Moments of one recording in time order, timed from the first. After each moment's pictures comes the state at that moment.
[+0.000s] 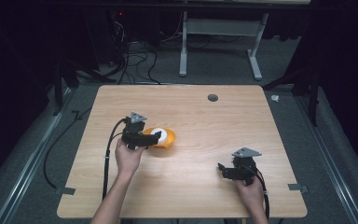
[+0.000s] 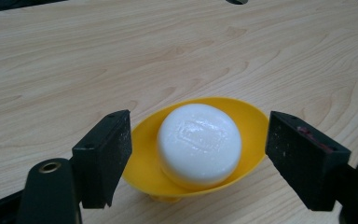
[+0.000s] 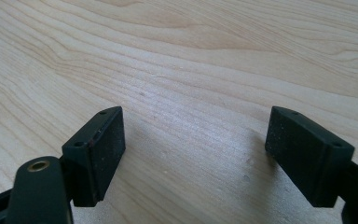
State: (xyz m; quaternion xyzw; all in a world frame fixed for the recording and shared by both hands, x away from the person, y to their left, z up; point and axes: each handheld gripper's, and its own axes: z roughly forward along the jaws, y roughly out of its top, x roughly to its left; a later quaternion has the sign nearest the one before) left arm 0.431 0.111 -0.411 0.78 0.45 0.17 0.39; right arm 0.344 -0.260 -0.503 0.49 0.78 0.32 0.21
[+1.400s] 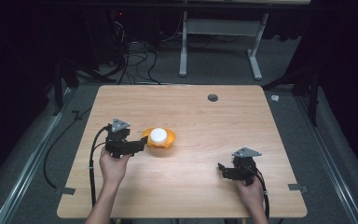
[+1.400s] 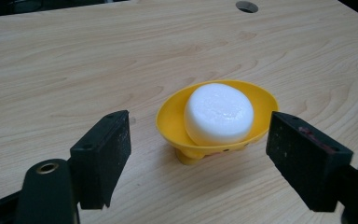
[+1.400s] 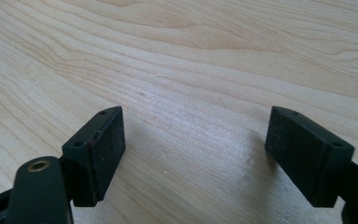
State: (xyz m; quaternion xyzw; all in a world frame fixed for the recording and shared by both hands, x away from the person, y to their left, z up) left arm 0.398 0.151 -0.401 0.76 0.47 0.18 0.41; right arm 0.343 -0.260 -0.503 0.49 0.78 0.32 0.21
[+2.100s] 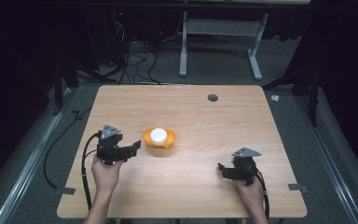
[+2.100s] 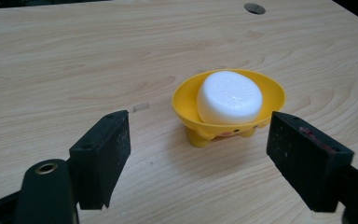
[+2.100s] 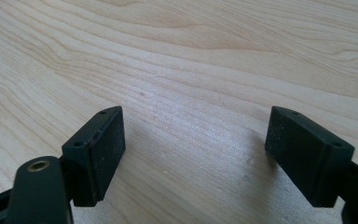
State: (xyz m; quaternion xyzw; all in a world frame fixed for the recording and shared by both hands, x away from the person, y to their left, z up) left arm 0.379 0.174 -0.405 0.75 0.48 0.19 0.42; right arm 0.343 -0.260 -0.503 0.49 0.78 0.32 0.21
